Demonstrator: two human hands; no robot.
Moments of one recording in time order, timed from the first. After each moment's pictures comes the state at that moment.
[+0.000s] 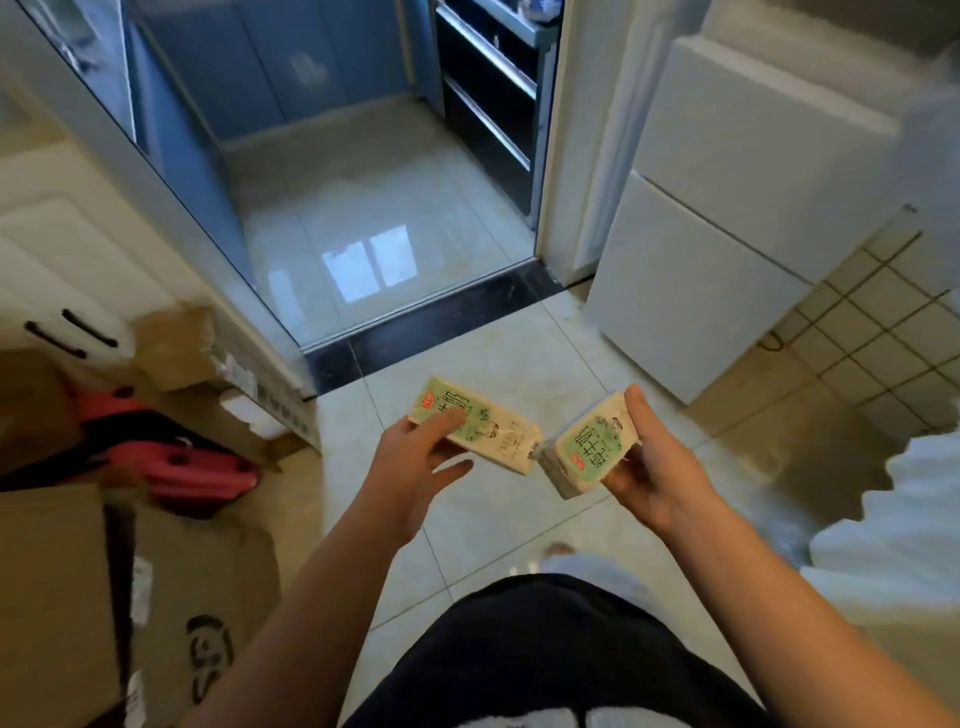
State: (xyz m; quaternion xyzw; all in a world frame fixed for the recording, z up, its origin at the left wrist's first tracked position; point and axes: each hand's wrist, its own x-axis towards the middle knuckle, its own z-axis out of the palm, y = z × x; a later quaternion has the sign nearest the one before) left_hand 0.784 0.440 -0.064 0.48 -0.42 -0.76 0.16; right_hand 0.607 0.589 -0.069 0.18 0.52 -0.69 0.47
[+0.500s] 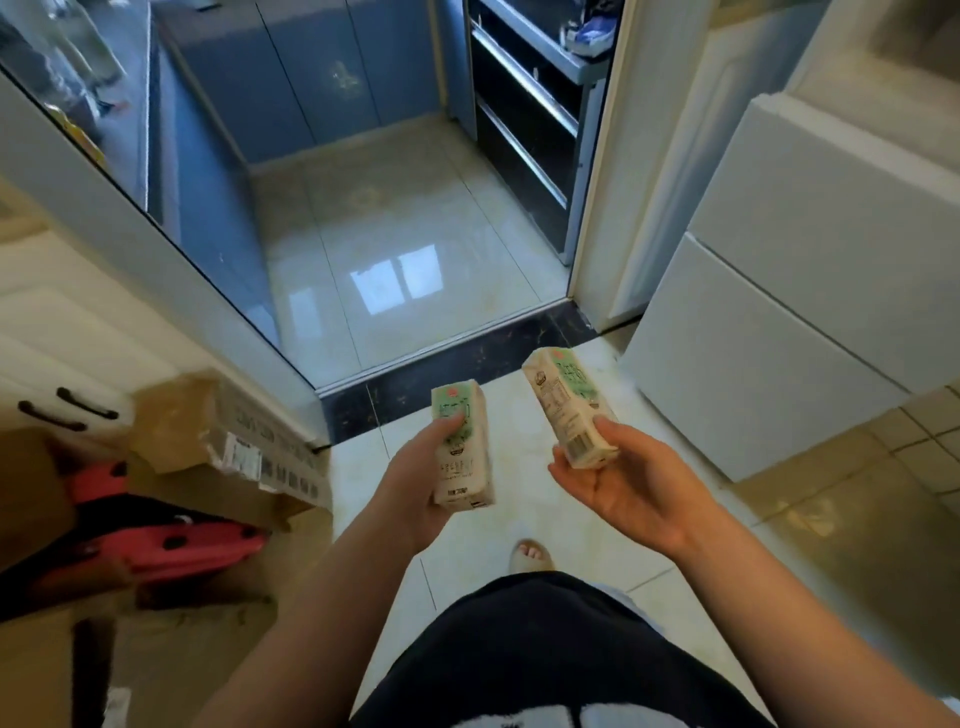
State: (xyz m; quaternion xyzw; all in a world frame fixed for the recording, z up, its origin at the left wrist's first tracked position) left_hand 0.648 0.274 -0.059 0.52 -0.30 -0.78 0.15; right_hand 0.474 0.411 -0.072 0.08 0.34 -0.67 0.66
